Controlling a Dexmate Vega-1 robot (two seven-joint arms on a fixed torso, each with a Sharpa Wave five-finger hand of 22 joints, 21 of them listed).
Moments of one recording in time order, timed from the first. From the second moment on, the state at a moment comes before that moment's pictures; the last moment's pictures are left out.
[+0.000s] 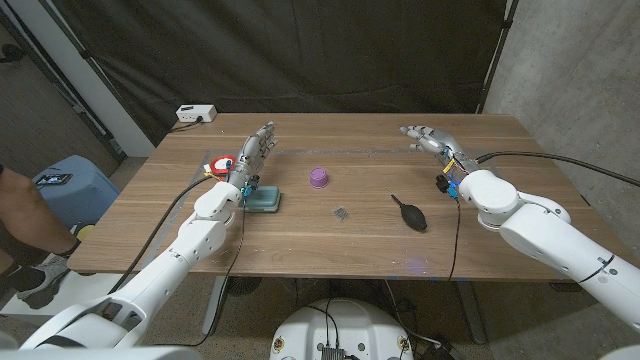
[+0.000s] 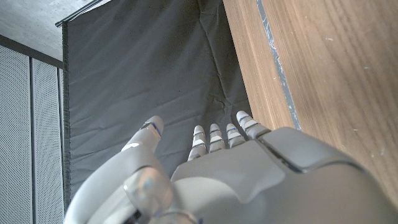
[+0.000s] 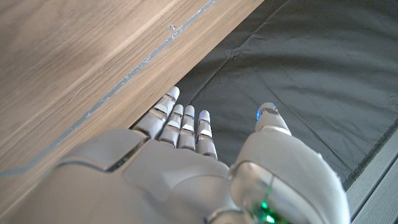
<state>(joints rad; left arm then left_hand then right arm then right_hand) 0.83 0.50 0.37 -1.28 -0.67 -0.35 -0.11 0.36 0.18 0.63 -0.06 0.19 0.06 -0.04 0.19 0.18 0.01 -0.02 0.21 0.19 -0.05 0.02 0.18 0.16 0.06 0.02 0.20 0.17 -1.11 -0.89 -0.29 -2.14 0.42 -0.33 -0.34 0.58 0.06 0.25 -0.12 0.18 0.23 0.09 0.21 0.19 0.19 0.11 0.23 0.23 0.12 0.04 0.22 0.21 0.35 0.00 0.20 0.17</state>
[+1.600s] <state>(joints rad) 0.86 0.49 0.38 -1.31 -0.66 -0.35 -0.09 0.37 0.18 0.63 -0.07 0.19 0.08 -0.04 0.19 0.18 0.01 -0.02 0.21 0.19 -0.05 0.02 0.18 0.17 0.06 0.02 0.20 0.17 -1.14 -1.01 -0.24 -2.44 0.46 -0.85 -0.46 0.64 0.04 0.26 -0.16 0.18 0.24 0.14 0.21 0.20 0.24 0.16 0.28 0.28 0.17 0.09 0.23 0.23 0.39 0.07 0.20 0.17</state>
